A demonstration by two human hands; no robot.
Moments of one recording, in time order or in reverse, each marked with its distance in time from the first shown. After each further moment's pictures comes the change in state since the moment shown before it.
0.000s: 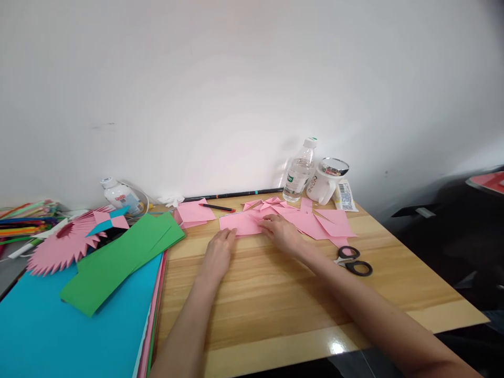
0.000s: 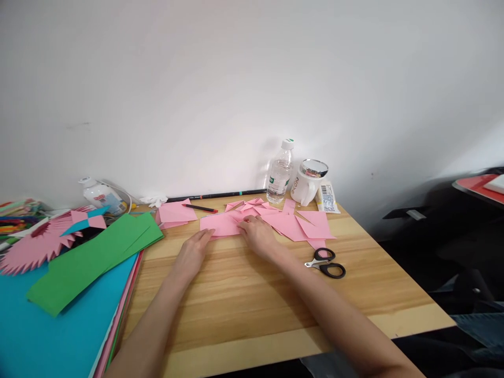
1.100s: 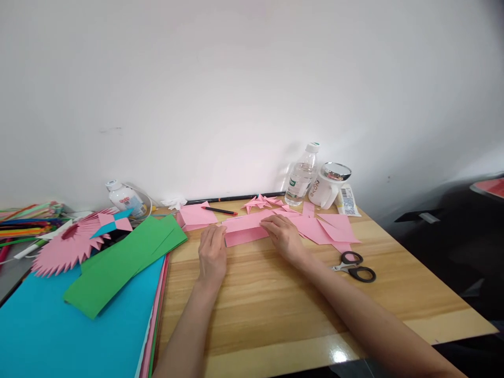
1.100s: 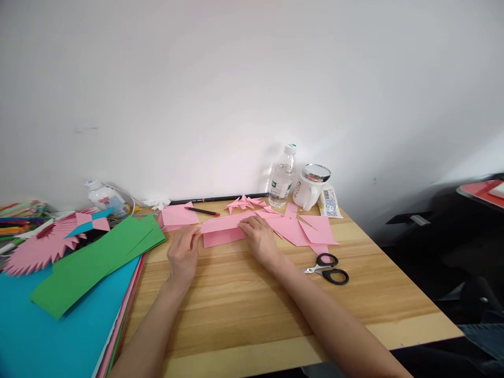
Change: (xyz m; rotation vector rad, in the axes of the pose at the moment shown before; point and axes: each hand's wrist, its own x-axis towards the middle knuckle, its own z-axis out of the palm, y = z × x) left_hand 0.000 -0.003 -0.003 -0.114 0.748 0.025; right_hand -0.001 0.005 0.016 0.123 0.384 -0.190
